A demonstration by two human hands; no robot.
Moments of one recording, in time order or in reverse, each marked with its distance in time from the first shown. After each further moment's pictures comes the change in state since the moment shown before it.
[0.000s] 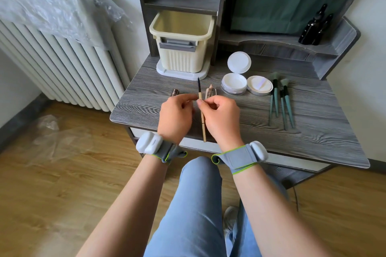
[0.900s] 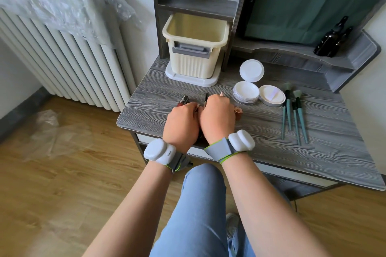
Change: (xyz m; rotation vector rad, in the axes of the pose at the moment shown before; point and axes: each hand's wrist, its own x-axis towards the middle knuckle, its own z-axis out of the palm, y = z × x) left_hand 0.013 -0.020 -0.001 0.336 -0.016 0.170; right_hand 0.025 -0.027 0.036 -0.712 -0.141 -0.059
